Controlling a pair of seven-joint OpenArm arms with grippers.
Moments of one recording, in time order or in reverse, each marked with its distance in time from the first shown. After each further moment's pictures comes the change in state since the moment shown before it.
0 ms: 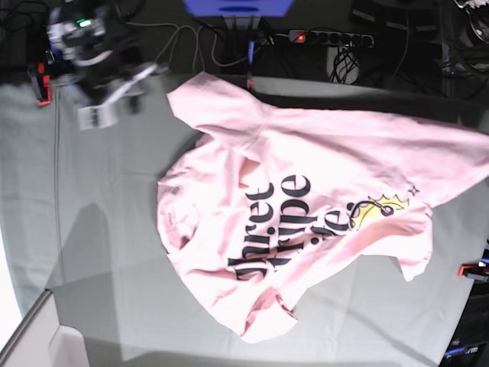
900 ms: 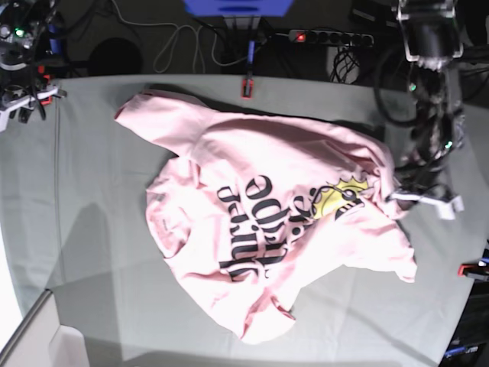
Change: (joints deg) left arm -14.4 1.9 33.9 -11.2 -0.2 0.7 -5.2; right arm 9.0 -0.6 33.3 0.0 0.0 0.0 0.0
